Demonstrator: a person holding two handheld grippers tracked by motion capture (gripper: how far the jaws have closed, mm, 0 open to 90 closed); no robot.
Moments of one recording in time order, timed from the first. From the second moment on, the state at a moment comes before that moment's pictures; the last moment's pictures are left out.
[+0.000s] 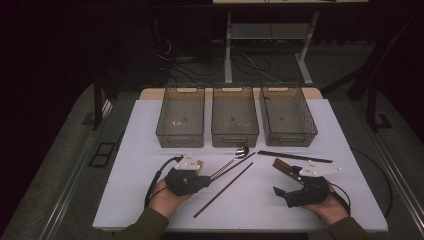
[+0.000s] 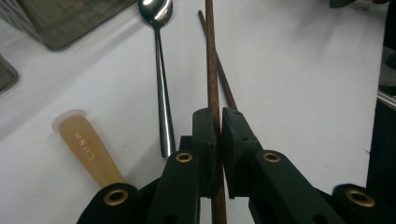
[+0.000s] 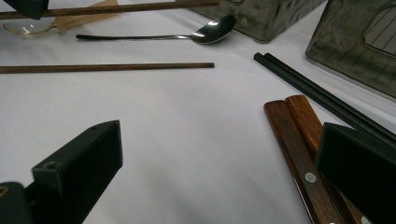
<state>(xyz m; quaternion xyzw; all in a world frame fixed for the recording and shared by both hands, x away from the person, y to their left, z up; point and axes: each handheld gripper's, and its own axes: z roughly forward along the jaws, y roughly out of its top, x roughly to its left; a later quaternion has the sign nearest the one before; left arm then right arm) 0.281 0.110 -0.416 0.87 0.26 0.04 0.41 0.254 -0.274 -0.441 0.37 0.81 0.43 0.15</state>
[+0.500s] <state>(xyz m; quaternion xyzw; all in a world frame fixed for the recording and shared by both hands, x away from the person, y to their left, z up) 0.287 0.118 -0.406 0.87 0.24 0.05 0.42 0.256 -0.276 -0.441 0.38 0.80 0.44 0.15</state>
